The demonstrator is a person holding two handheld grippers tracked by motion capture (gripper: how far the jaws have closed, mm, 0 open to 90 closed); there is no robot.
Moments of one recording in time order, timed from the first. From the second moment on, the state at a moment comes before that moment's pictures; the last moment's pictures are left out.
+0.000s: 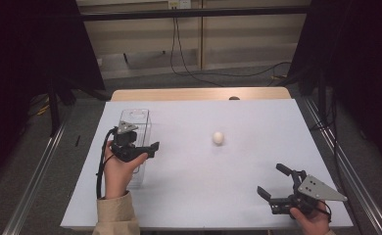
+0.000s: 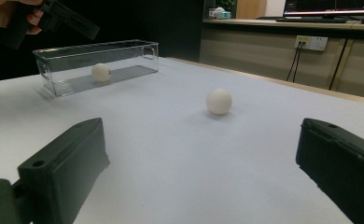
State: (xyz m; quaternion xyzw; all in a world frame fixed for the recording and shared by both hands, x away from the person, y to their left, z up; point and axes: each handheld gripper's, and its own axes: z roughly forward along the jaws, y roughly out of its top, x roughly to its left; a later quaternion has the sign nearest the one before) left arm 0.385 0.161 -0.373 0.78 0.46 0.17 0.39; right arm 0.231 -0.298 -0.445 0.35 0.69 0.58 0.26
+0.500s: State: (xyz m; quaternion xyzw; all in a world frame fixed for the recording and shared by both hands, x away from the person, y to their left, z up) left arm 0.386 0.147 -0.375 0.78 0.45 0.15 0.40; right arm 0.232 -0.297 -0.445 0.35 0.69 0.58 0.26
